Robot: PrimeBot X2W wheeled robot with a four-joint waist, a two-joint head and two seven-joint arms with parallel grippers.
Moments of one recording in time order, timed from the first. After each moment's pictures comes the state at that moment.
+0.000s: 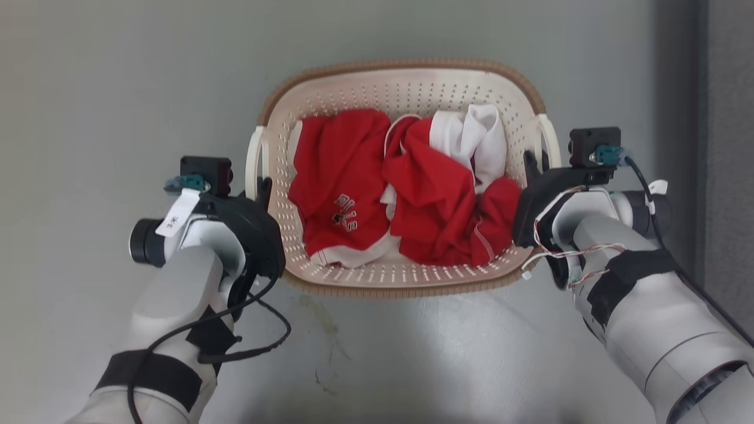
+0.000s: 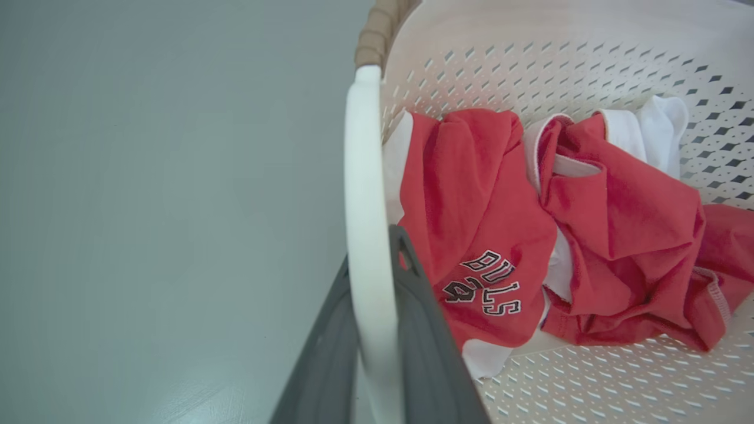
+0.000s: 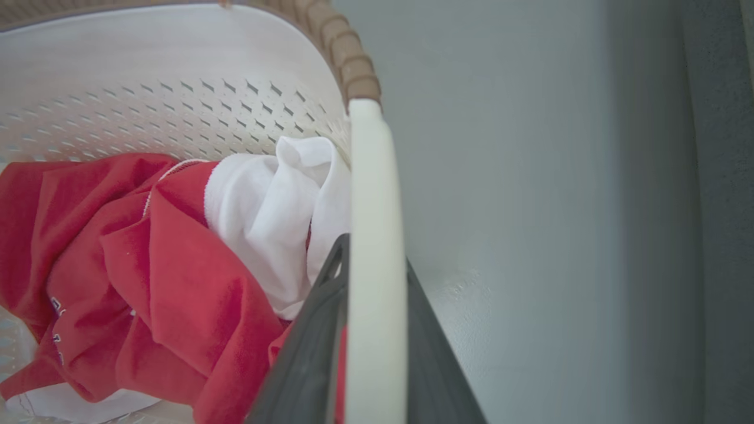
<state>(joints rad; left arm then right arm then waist) -0.94 0.02 -0.42 1.23 -0.54 -0.13 -0.09 -1.06 -0.07 0.93 1.23 0.90 -0.09 -0.12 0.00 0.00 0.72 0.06</state>
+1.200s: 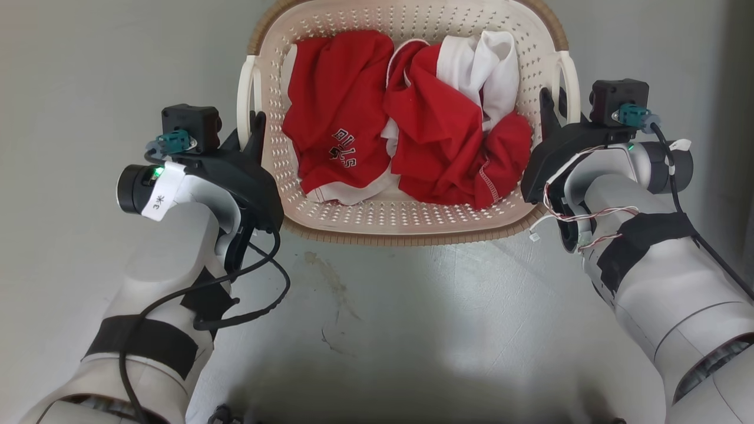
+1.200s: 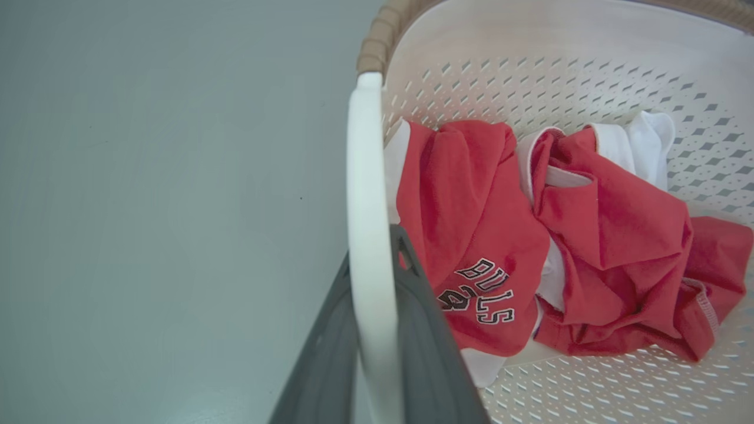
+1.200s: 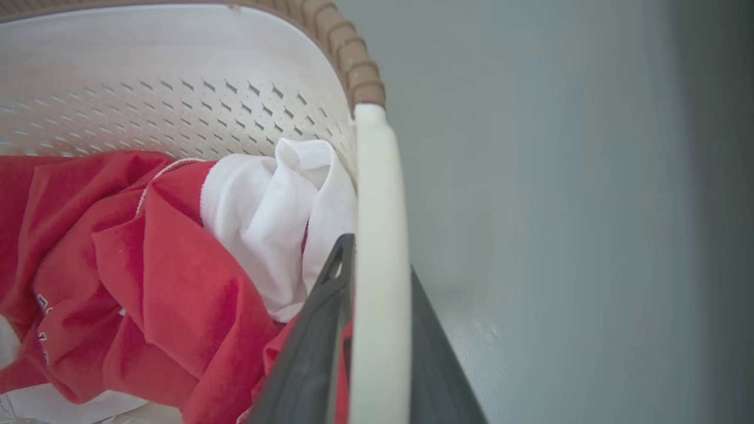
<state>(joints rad) -1.04 0.02 -0.43 1.23 -0.53 -0.13 -0.22 -1.16 -0.08 0.92 1.24 0.87 -0.09 -0.24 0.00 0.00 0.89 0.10</state>
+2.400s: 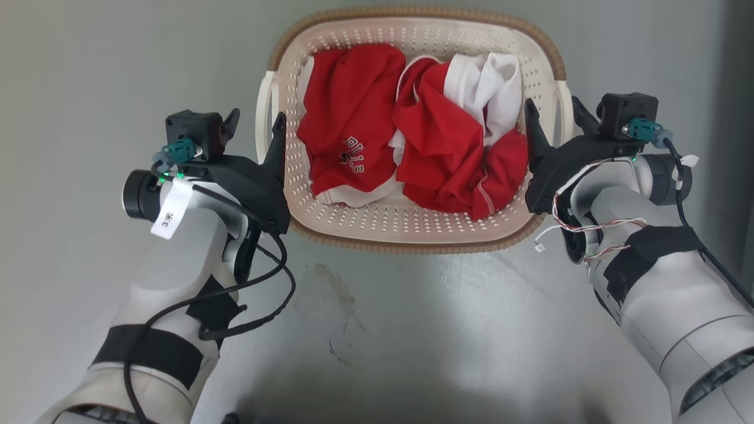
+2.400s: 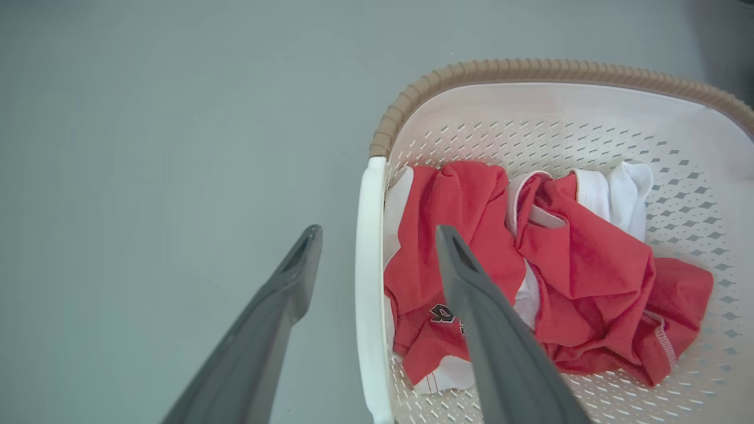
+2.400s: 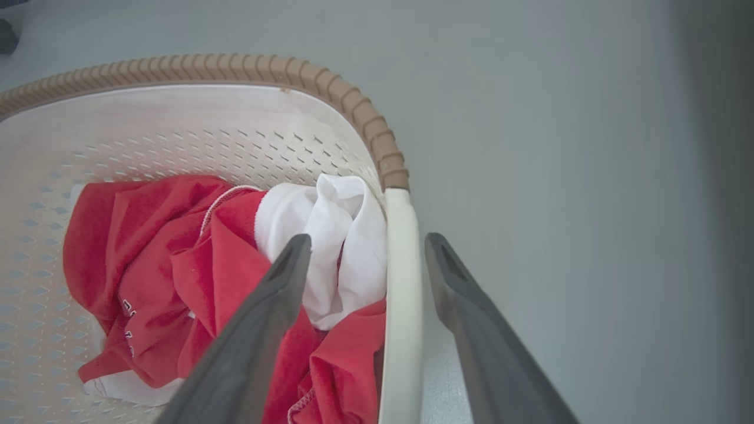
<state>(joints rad) -1.01 0.02 -0.46 1.16 -0.57 -0.07 -0.25 -1.11 -0.11 0.85 1.19 0.86 -0.05 -0.25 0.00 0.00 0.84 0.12</state>
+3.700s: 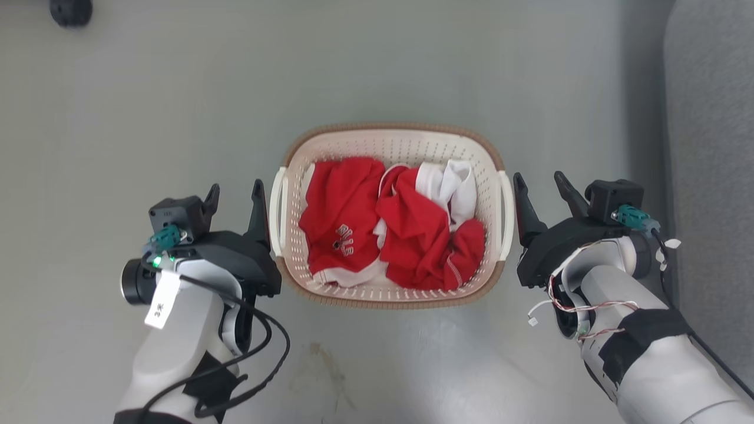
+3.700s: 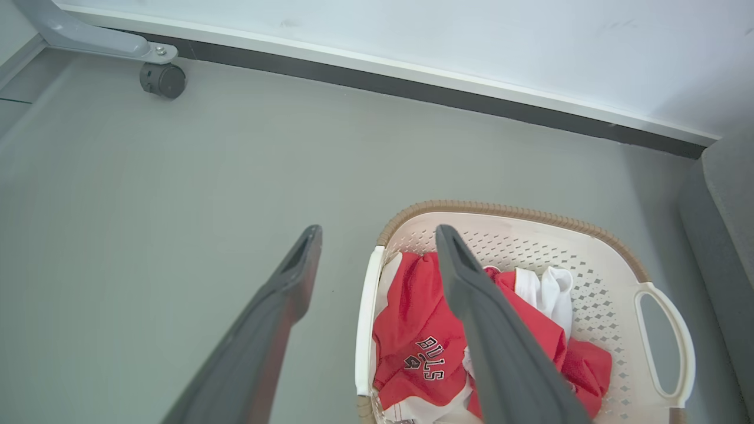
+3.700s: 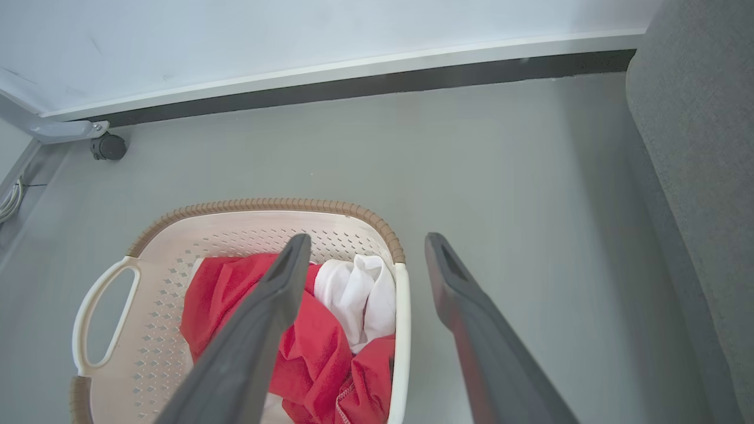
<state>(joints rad) -0.72 0.03 -0.29 0.93 -0.53 0.04 -0.25 -0.81 -0.14 0.66 0.91 0.71 -0.08 -0.25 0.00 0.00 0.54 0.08</state>
